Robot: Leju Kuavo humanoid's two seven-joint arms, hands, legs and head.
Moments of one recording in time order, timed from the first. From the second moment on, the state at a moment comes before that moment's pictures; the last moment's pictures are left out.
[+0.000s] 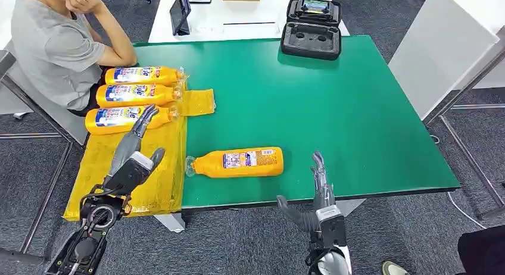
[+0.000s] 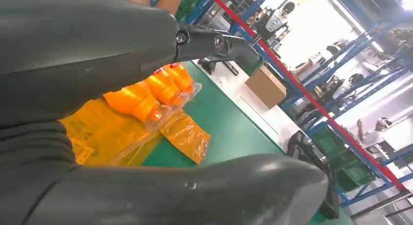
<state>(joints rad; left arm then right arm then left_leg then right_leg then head) -0.25 0.10 -0.27 -1.40 -0.63 0.26 -0.32 0.06 0.08 0.25 -1.34 0.00 -0.25 -0.70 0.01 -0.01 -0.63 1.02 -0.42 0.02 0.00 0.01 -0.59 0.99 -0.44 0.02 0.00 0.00</state>
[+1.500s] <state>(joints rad) -0.26 0.13 -0.29 -1.36 -0.66 0.28 -0.34 0.02 0.10 0.23 -1.29 0.01 -0.22 -0.70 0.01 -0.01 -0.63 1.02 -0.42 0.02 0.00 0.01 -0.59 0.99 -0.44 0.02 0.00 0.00</state>
